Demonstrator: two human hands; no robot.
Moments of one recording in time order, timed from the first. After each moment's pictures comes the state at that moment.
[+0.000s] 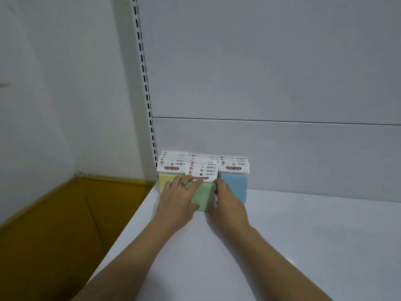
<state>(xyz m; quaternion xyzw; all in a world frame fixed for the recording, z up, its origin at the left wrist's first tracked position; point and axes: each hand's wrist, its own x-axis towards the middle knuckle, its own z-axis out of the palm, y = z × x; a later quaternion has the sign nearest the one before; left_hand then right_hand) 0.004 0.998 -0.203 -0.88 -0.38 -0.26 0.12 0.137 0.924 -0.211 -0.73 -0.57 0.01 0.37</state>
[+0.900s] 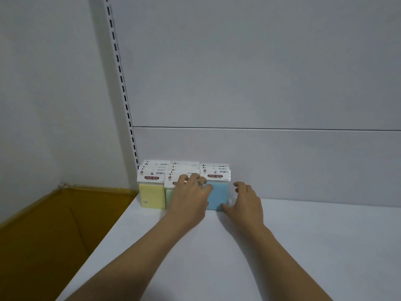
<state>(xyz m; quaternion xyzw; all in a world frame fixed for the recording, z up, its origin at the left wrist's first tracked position) 0.079 0.978 -0.174 -0.88 -0.32 -0.24 0.27 0.230 0.915 -0.202 -0.80 -0.49 0.01 0.35</state>
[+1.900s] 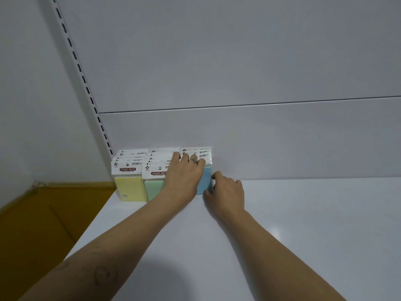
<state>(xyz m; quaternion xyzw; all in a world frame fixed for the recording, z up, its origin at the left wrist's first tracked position) 0.126 0.995 -0.166 -0.88 -0.36 -0.10 0.31 0.228 0.933 -0.221 -0.80 -0.51 -0.05 0.29</state>
